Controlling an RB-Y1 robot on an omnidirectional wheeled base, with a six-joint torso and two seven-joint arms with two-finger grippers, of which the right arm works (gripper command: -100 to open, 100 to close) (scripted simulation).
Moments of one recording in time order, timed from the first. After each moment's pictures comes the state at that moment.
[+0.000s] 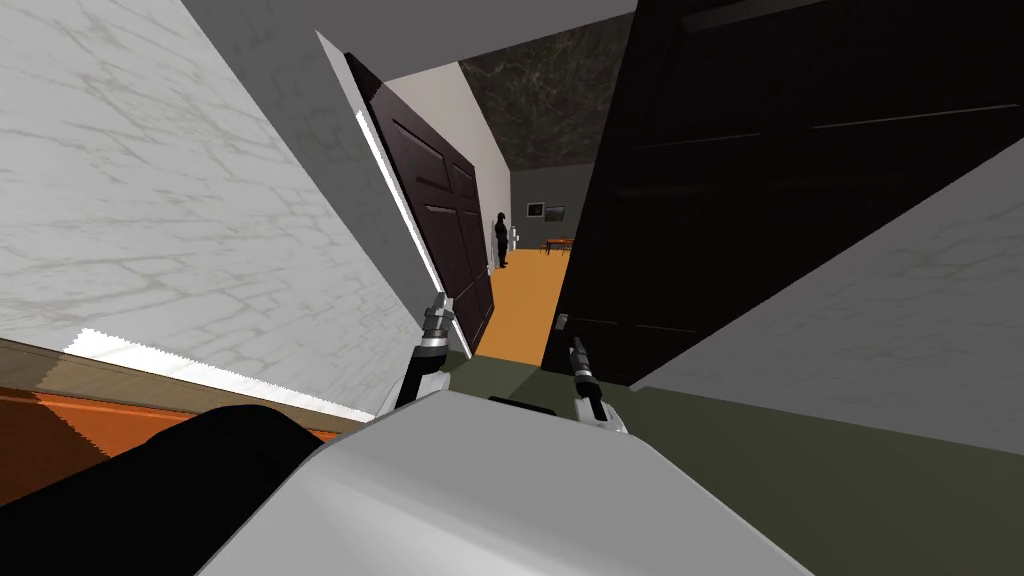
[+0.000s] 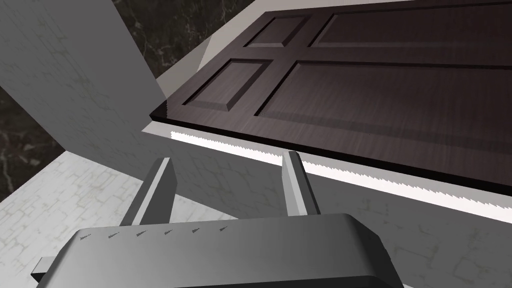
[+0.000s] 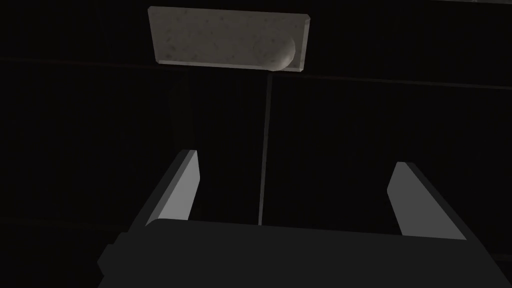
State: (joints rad) arm -0.10 -0.03 -0.26 -0.72 0.31 -0.79 -0.21
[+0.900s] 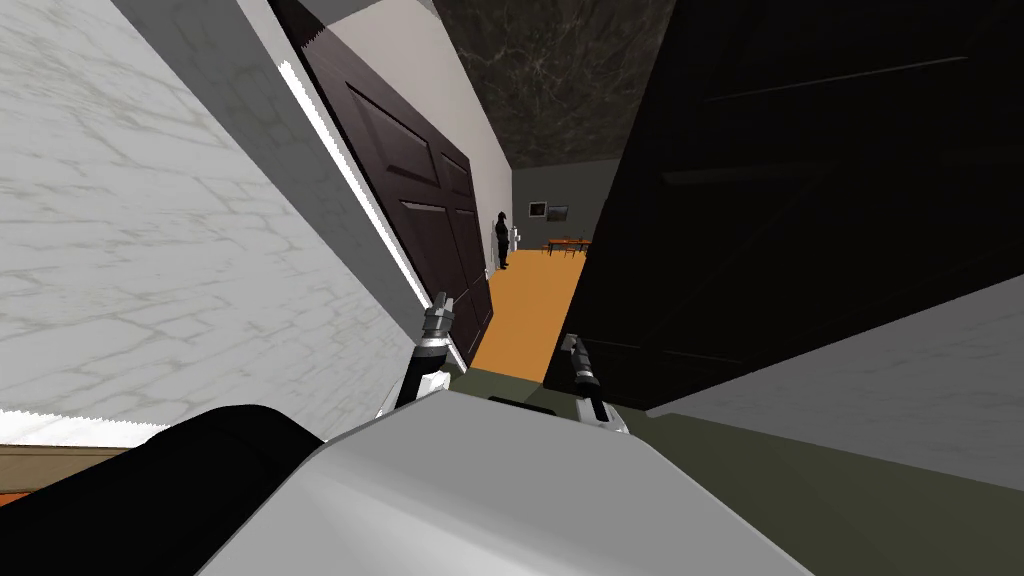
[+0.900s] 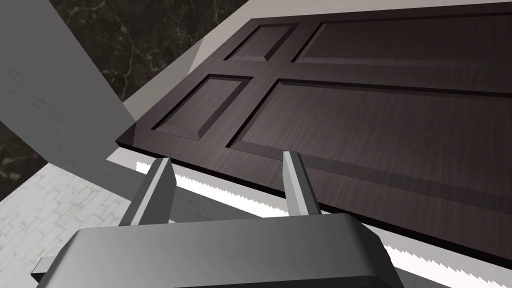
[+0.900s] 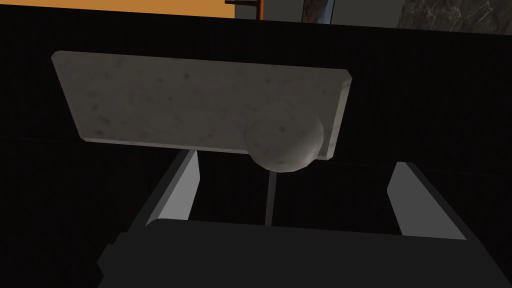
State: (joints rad) arm -0.12 -0.04 -0.27 -0.68 0.30 -0.80 -0.20
